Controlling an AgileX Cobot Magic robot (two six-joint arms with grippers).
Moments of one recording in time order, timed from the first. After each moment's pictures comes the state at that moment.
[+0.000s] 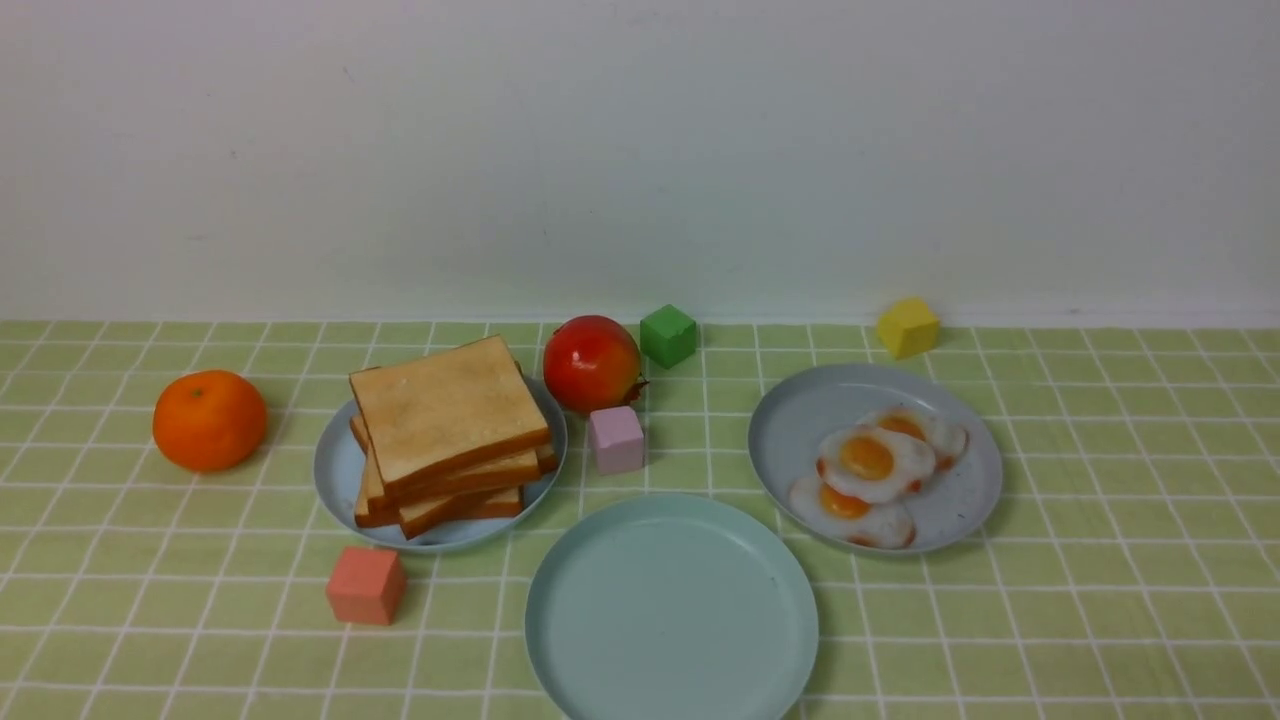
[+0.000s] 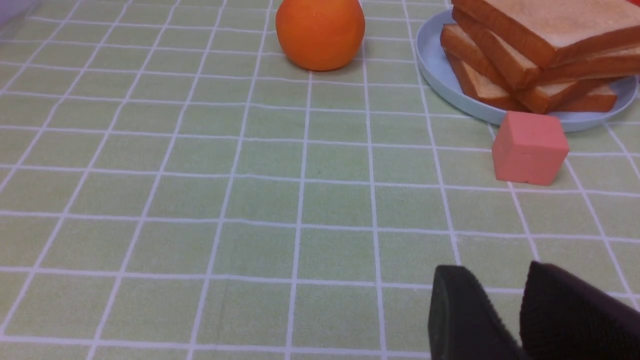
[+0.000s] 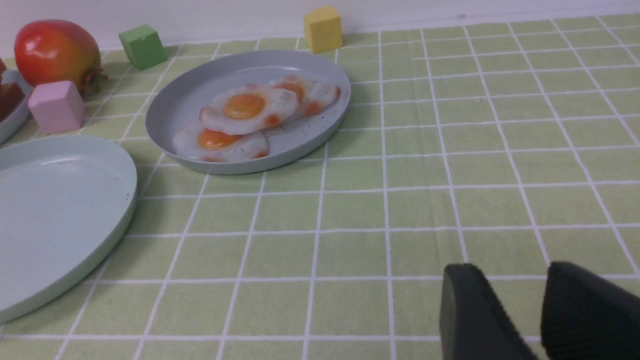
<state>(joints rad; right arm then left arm) 0.10 -0.01 0.02 -0.04 0.37 0.13 -0.03 -0.01 0.03 0.07 0.39 -0.13</state>
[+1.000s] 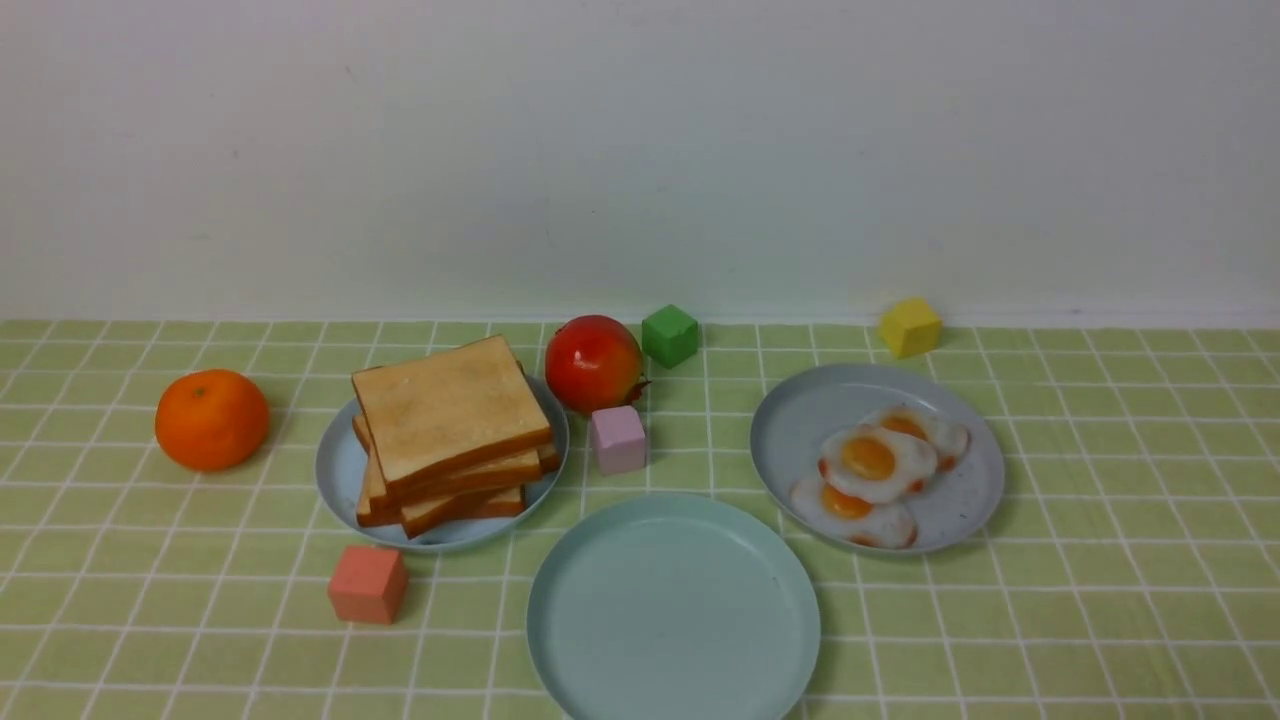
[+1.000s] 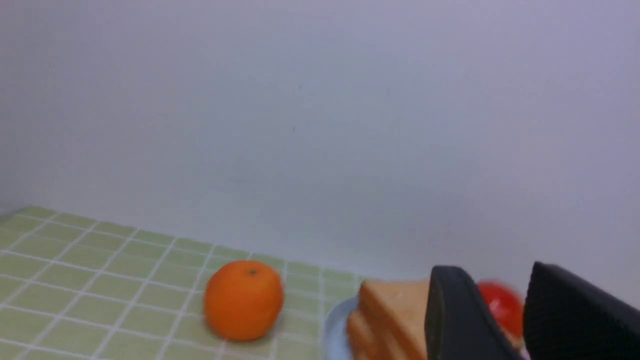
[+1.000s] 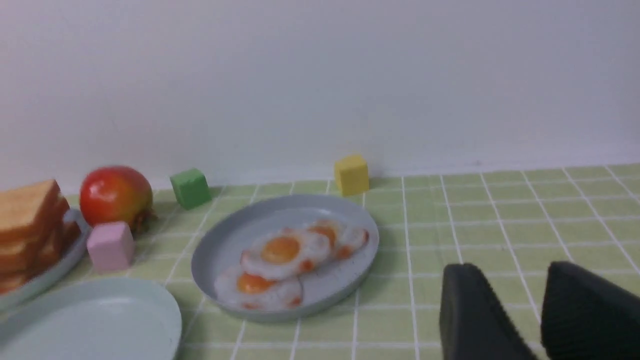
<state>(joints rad) 0.10 -0.01 0.03 -0.03 0.02 0.13 -0.03 -0.01 0.03 -0.04 -0.16 -0.33</state>
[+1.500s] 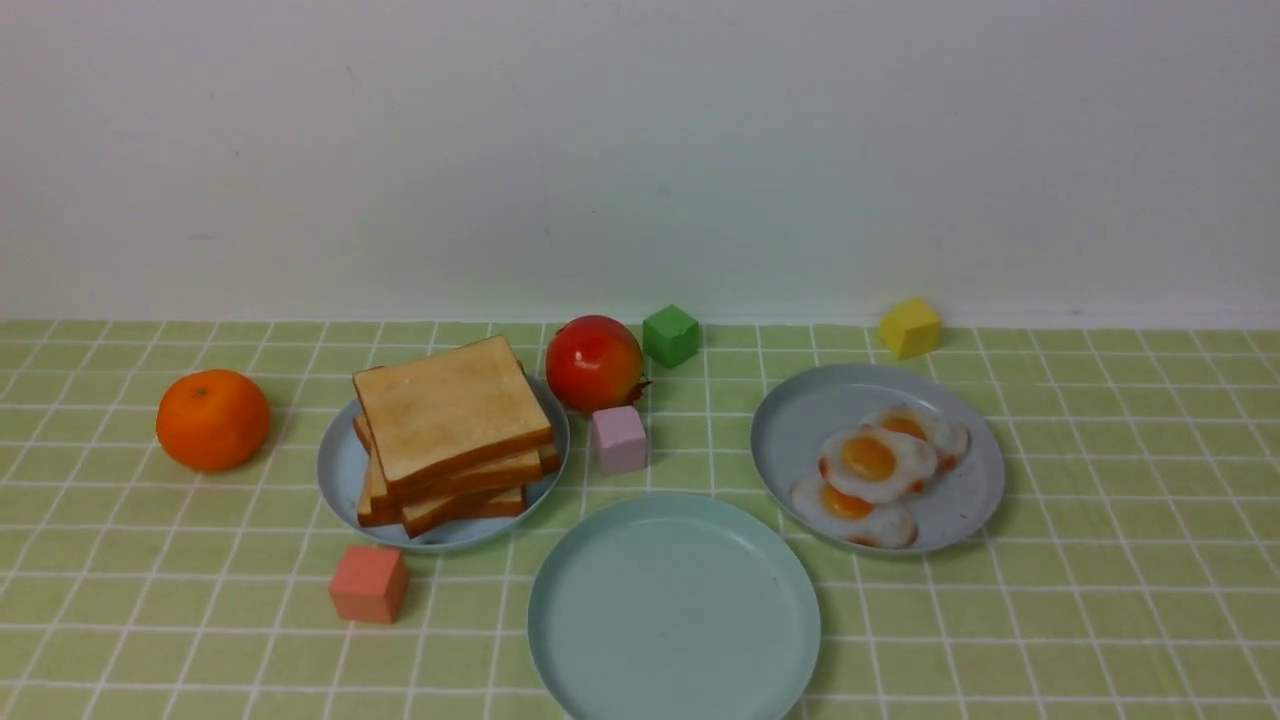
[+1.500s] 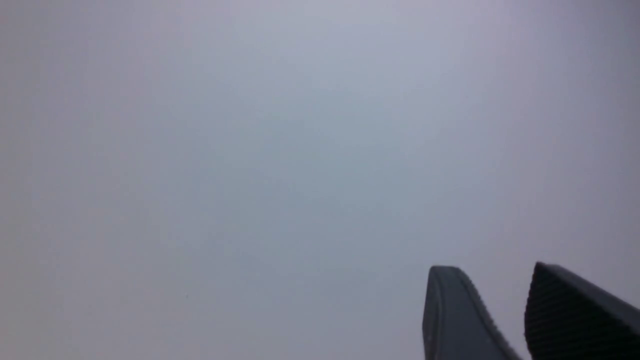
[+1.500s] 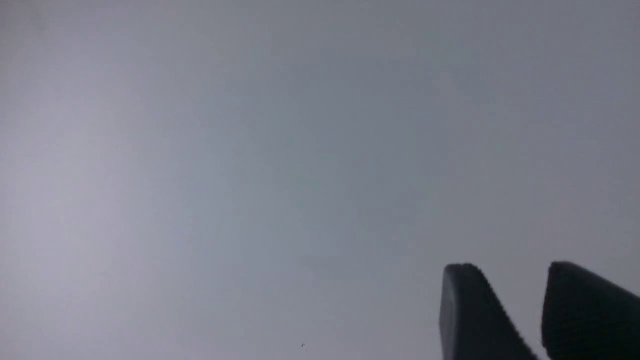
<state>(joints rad) 0.10 0.20 -0.50 0.21 -0.18 0.34 -0.03 0.22 -0.61 -0.17 -0.08 -0.47</state>
